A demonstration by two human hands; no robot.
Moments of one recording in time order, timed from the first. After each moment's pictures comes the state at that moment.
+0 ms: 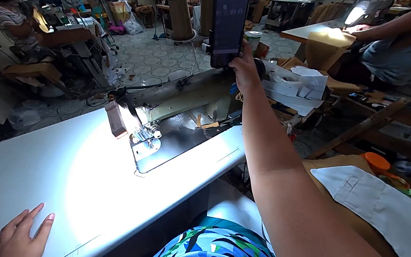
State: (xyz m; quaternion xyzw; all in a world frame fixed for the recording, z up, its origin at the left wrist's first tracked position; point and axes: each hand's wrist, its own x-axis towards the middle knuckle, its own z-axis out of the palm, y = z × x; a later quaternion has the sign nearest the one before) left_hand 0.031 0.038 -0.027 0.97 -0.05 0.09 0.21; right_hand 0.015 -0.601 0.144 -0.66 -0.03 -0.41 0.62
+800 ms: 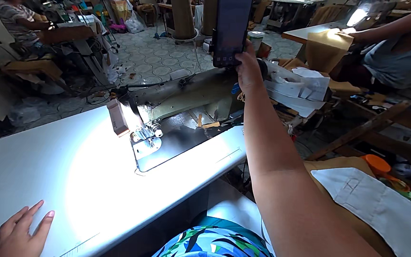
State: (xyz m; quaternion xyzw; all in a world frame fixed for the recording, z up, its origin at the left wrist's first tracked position) left_hand 0.028 0.036 -0.026 0.97 -0.05 0.09 0.21; right_hand 0.019 -0.606 0.142 -0.66 -0.02 -0.42 0.62
